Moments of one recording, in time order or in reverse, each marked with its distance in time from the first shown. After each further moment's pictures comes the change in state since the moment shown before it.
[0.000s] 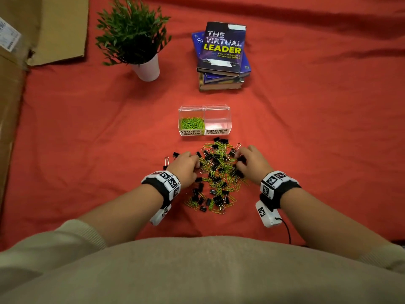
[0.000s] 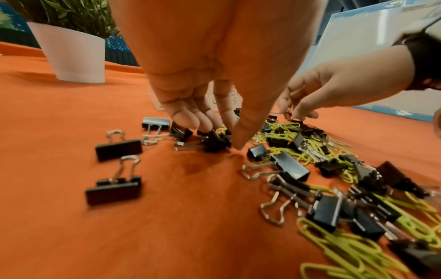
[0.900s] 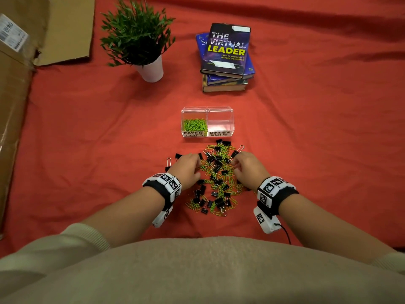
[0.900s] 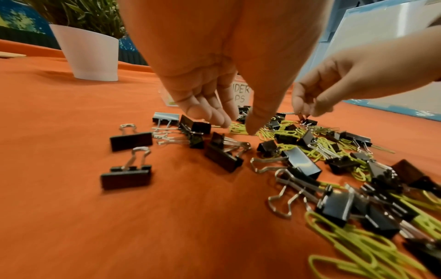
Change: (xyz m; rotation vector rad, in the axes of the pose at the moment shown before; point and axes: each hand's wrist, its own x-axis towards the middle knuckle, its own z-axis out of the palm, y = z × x) left_hand -0.001 -0.001 0.000 -0.099 0.062 0.017; right_hand 0.000 -0.013 0.010 -0.030 -0.012 -0.096
